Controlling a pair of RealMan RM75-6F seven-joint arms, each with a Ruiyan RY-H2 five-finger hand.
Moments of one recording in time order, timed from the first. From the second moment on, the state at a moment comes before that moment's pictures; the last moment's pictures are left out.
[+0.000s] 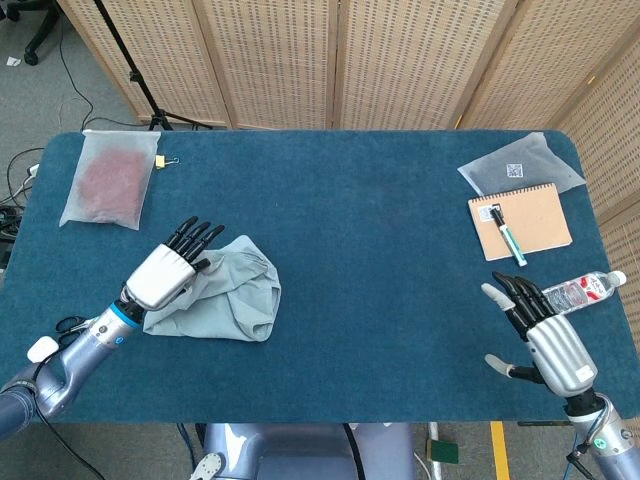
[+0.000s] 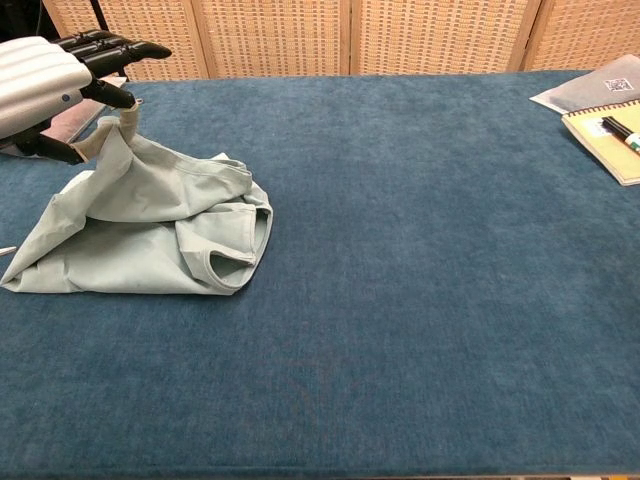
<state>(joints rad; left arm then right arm) -0.66 -1.53 0.03 -0.96 1.75 1.37 -0.05 0.23 -1.10 -0.02 -1.52 -1.80 1.58 0.33</state>
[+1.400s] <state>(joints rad) -0.75 -1.69 0.20 -0.67 2.11 1.54 0.29 0.23 -1.10 -0.03 -1.53 -1.82 1.58 0.33</state>
